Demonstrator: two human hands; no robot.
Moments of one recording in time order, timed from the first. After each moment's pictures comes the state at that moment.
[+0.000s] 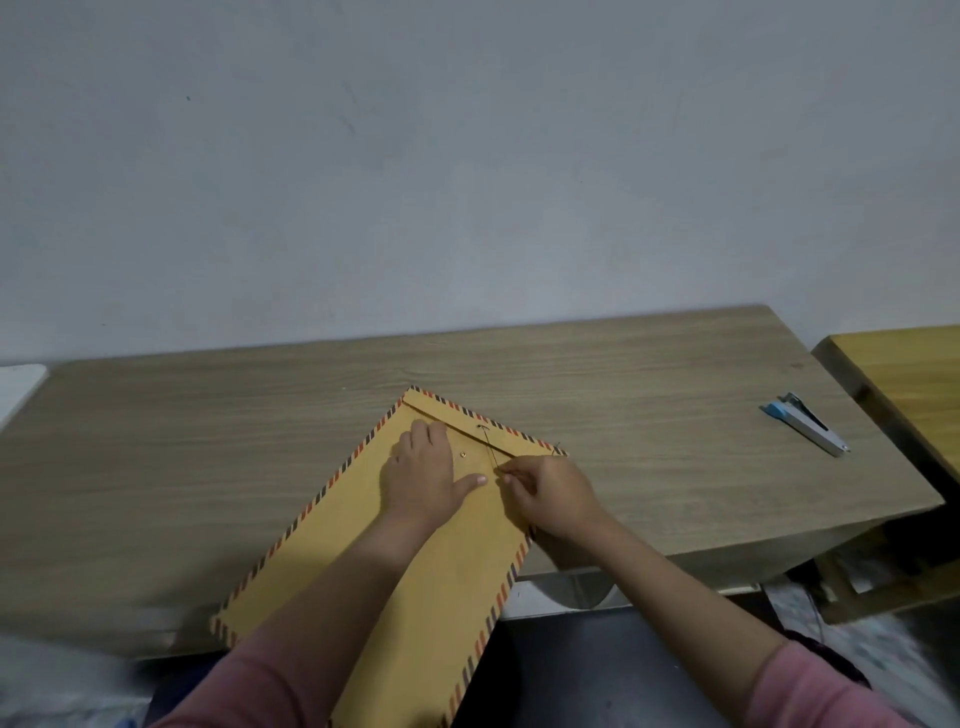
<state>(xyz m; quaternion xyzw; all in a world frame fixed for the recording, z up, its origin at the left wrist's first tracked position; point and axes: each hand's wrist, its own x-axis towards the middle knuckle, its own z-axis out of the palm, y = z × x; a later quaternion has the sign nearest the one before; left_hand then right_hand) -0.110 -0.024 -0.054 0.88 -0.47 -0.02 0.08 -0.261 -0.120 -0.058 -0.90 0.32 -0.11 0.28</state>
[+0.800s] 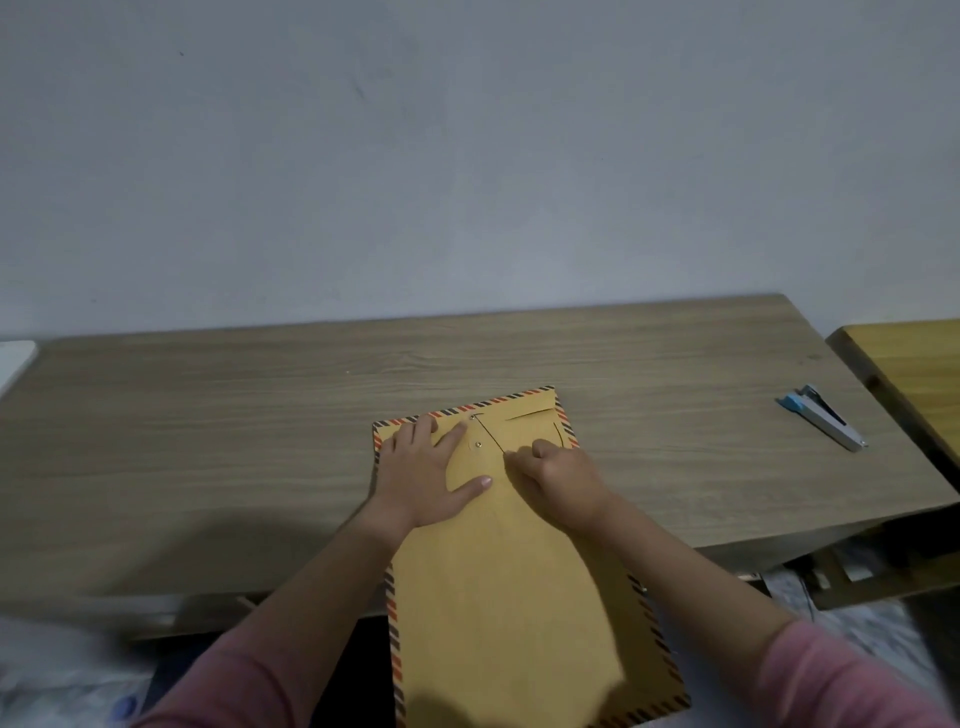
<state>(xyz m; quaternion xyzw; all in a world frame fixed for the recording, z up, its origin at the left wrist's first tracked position) -0.086 -0.006 -0.070 0.84 -0.55 -0.02 0.00 -0.261 -0.131 -0.071 -0.98 0.17 -0.10 0.09</state>
